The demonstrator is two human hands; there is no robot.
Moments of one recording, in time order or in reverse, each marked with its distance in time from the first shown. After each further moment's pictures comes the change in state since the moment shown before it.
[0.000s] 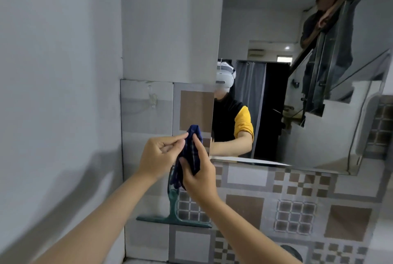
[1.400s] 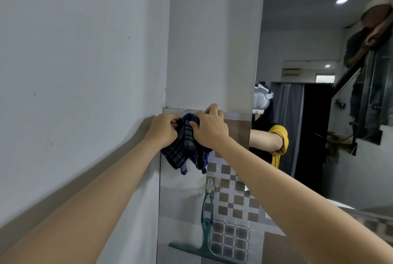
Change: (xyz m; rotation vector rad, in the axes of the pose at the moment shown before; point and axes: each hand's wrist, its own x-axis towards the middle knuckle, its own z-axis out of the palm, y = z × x) left_hand 0.100 0.034 -0.092 0.699 0.072 -0.088; right_hand 0.168 -0.089 0.046 -0.846 -0.296 -0.050
